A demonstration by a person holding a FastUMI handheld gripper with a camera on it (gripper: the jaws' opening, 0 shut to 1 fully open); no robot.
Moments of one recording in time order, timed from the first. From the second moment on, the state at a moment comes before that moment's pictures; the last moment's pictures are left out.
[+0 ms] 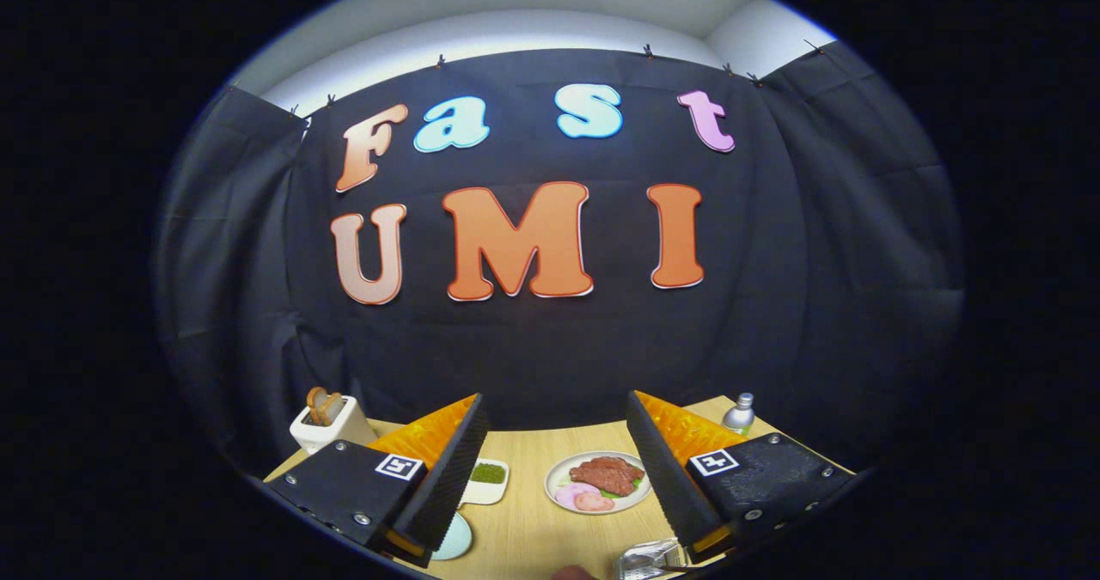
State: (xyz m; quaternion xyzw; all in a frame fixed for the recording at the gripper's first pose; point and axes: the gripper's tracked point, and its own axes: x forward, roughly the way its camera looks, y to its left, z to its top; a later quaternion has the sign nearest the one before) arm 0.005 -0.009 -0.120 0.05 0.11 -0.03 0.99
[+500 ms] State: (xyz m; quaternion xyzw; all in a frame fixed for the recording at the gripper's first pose) arm 0.023 0.113 -0.131 0.03 0.12 0.06 0.99
